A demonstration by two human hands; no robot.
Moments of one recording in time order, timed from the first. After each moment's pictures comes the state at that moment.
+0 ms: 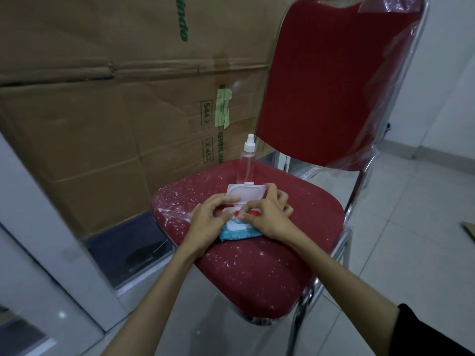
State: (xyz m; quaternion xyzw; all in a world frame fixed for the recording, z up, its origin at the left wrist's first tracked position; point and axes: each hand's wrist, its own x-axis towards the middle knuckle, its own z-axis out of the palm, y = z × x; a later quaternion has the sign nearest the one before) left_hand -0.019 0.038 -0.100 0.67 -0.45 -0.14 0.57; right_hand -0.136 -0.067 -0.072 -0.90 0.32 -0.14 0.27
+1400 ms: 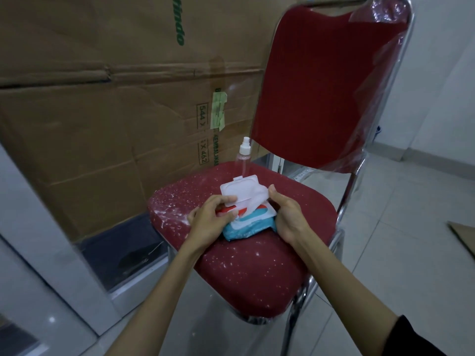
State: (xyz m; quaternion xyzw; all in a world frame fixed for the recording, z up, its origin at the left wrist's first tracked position) left_hand -0.019 0.025 -0.101 0.73 -0.42 -0.16 0.51; right_hand -0.149 -0.094 -0.079 -0.43 0.28 -0.30 0.81
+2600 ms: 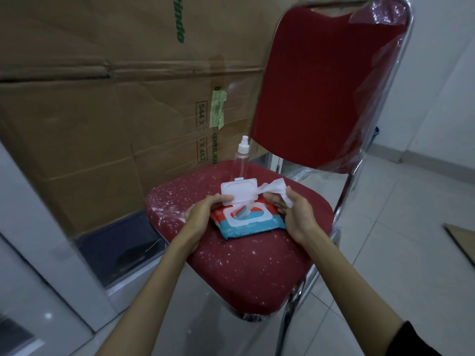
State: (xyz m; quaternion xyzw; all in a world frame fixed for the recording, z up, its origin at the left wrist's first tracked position) left_hand -0.020 0.032 -0.089 0.68 -0.28 -0.32 0.60; right_hand -0.167 -0.112 -0.082 -0.51 0.32 -0.31 0.74
